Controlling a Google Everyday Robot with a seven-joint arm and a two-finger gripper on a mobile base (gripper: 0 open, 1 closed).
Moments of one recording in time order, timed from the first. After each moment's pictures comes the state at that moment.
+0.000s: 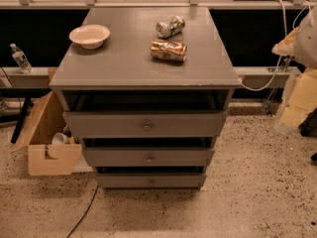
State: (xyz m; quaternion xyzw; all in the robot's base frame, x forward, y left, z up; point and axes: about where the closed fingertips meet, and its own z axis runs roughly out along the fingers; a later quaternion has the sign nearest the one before) arm 0.438 -0.217 0.976 -0.60 0.78 -0.03 0.16
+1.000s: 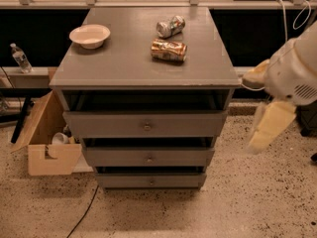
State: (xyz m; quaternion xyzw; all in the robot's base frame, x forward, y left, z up) arm 0.438 -0.179 0.919 -0.62 0.76 0.04 0.19
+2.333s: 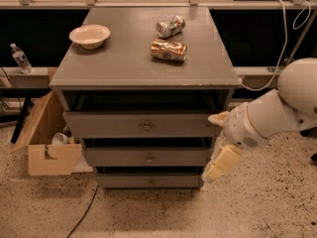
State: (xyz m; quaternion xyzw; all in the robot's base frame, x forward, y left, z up) arm 0.450 -0.125 0.779 -0.59 0.75 0.17 0.24
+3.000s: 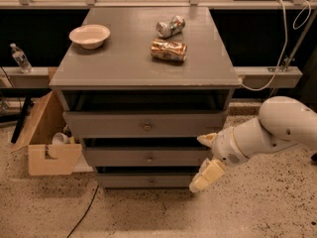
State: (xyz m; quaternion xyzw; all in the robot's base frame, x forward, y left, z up) arm 0.459 -0.107 0.691 -0.54 0.76 0.26 0.25
